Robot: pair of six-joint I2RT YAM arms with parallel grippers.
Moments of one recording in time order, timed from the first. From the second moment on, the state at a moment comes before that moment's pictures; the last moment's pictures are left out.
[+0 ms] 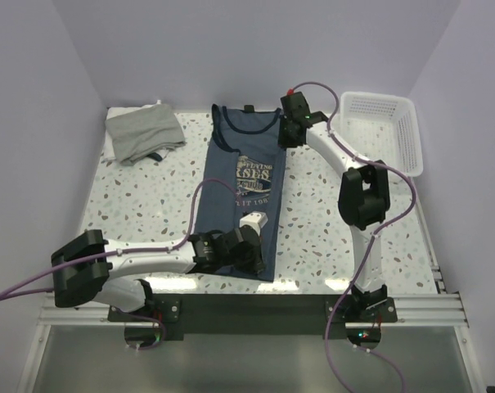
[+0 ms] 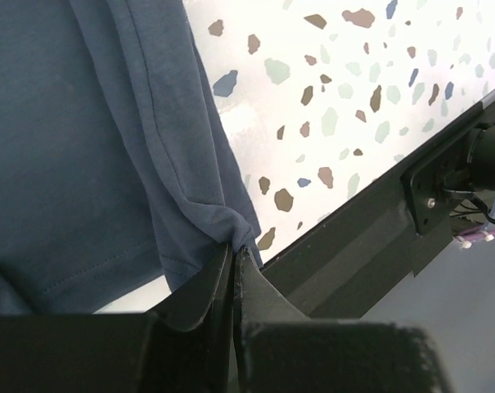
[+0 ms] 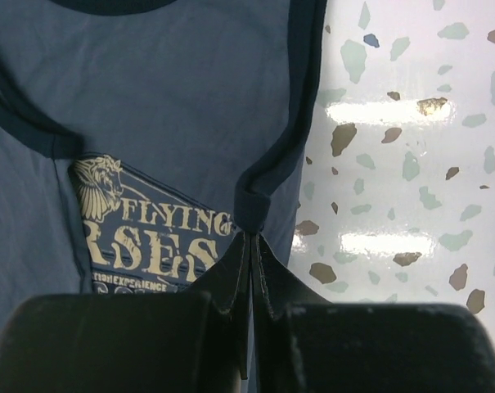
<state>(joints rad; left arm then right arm) -1.20 1.38 0.74 -0.18 -0.10 -0.88 0.37 2.18 1.96 -0.66 0.14 0.41</state>
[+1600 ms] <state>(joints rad) -1.19 1.15 0.53 -0.24 -0.21 -1.10 0.52 2.32 2.25 -0.83 0.17 0.39</state>
